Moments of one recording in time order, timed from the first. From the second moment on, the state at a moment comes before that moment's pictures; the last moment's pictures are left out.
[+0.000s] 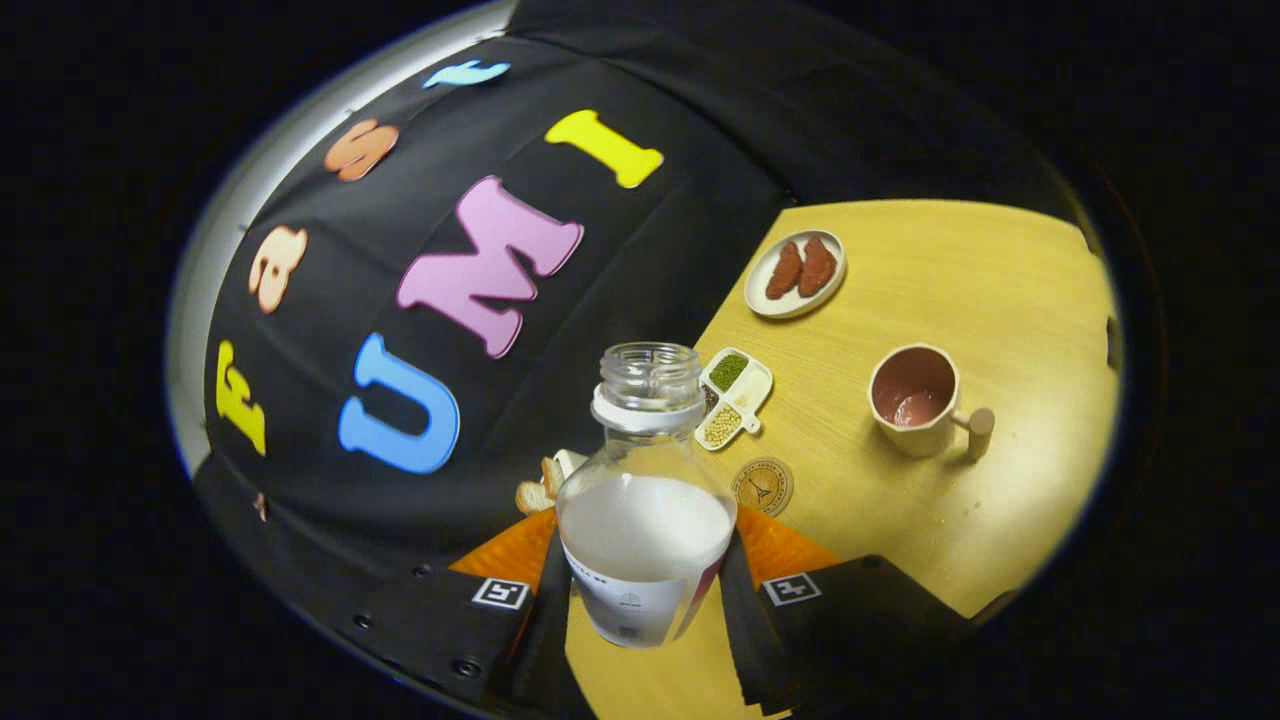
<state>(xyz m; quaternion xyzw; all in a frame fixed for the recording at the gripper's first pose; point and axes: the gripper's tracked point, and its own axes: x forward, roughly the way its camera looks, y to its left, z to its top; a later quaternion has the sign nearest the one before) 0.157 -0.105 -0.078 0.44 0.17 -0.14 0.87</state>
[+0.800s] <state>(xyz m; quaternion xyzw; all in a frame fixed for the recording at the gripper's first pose) 0.245 -0.124 -0.154 -0.02 0.11 -0.17 0.98</state>
